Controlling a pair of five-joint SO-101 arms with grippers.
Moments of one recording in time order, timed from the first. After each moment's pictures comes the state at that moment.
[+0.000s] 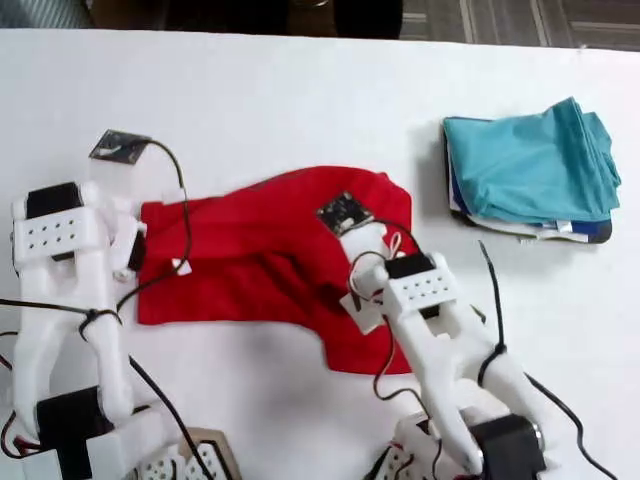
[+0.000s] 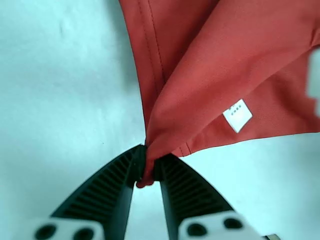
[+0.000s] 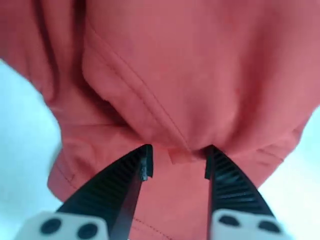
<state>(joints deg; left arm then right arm) -23.8 -14.2 25.4 81.1 -22.8 -20.7 -18.8 53.0 53.8 21.2</state>
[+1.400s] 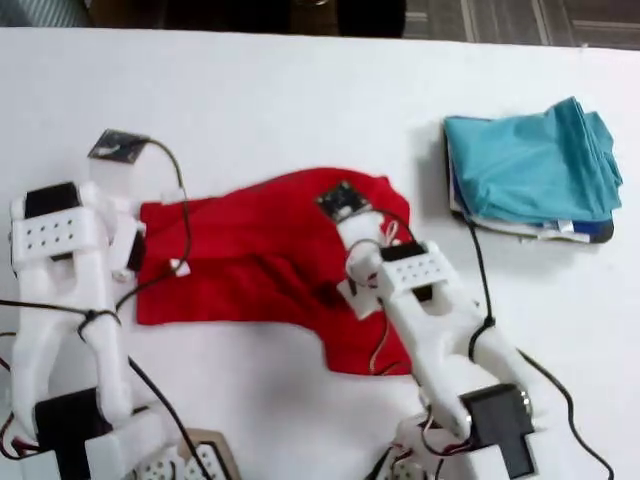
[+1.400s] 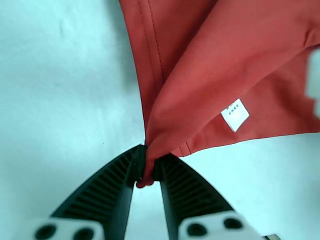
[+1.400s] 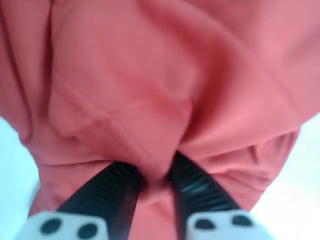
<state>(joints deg) -23.8 -14.2 25.4 81.1 -22.8 -19.3 -10.9 47.6 48.4 21.1</state>
